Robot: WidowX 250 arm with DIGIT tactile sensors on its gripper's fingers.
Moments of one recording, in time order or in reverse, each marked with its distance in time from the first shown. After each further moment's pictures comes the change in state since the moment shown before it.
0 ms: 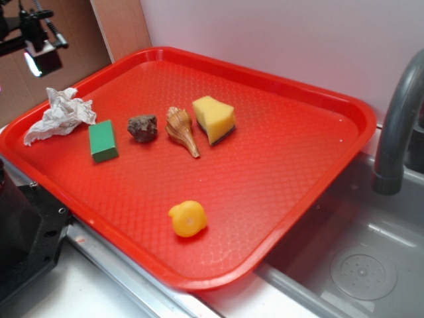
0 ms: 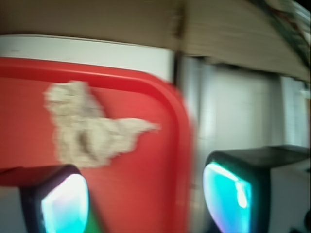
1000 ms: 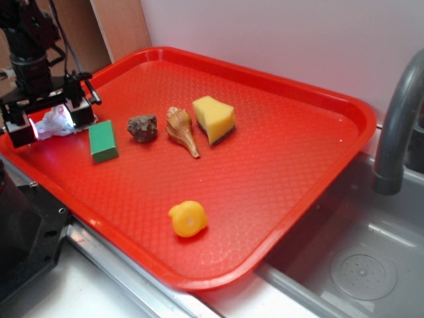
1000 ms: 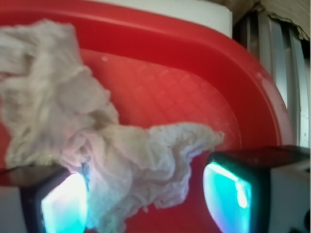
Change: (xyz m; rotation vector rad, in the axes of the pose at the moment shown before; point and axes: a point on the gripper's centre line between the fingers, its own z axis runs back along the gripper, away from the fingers) arm -0.002 -0.008 -0.082 0.105 -0.019 -0.087
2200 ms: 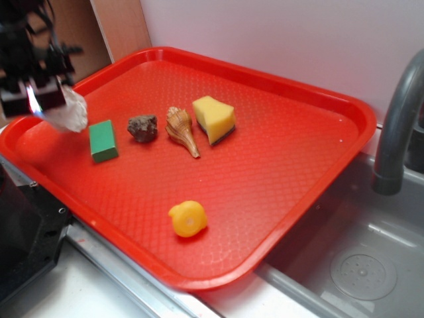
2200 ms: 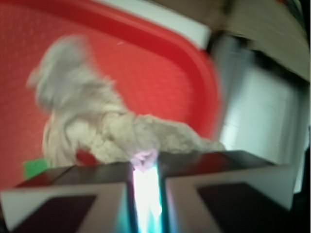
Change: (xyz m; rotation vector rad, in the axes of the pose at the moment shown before) arm -0.032 0.019 0.090 -0.042 0.017 -0.064
